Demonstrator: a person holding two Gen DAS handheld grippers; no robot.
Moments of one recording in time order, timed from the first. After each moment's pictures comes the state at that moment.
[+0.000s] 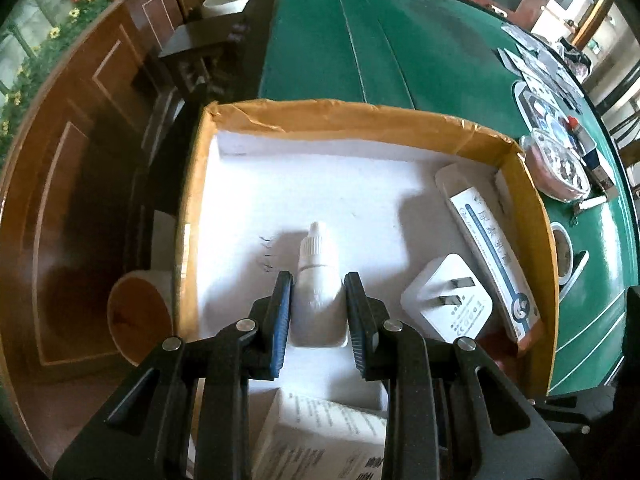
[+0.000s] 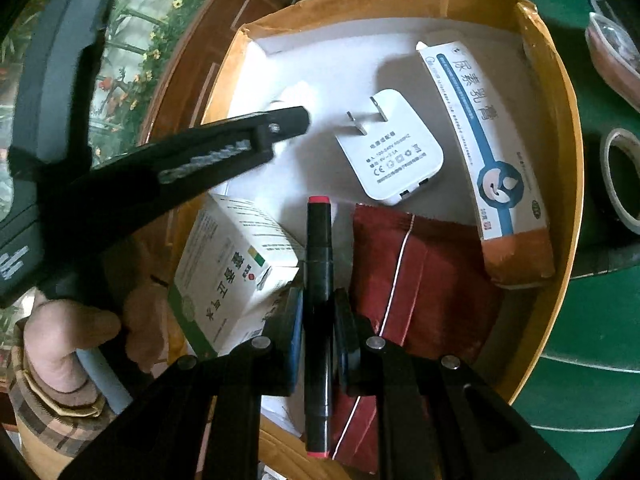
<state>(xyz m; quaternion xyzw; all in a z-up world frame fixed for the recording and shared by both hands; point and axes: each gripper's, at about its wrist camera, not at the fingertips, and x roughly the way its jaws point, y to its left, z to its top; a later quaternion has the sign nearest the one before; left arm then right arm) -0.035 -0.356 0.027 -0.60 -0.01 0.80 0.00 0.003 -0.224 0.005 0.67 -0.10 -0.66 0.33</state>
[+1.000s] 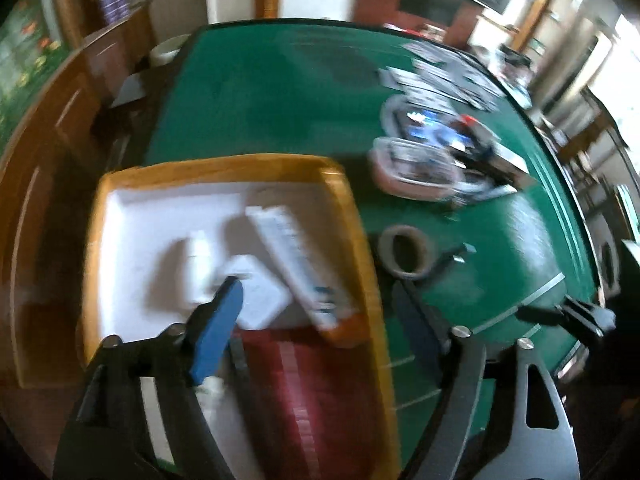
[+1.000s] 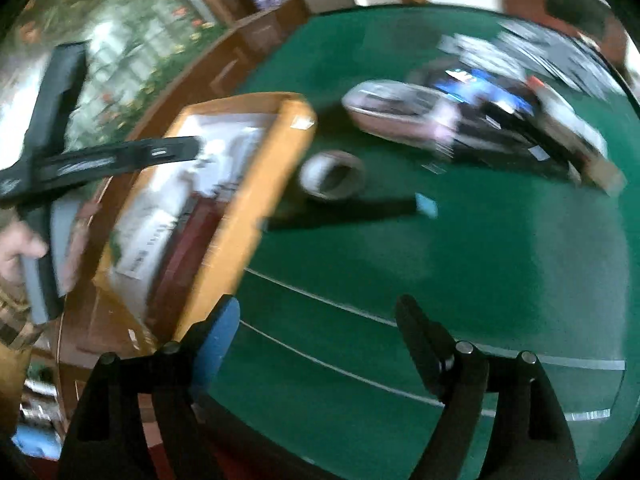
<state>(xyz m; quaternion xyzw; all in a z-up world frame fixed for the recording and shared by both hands) 0.008 -0.240 0.089 -0.54 -0.01 0.84 0.10 0.032 -0.021 0.045 0.55 -0.03 -0.78 0.28</state>
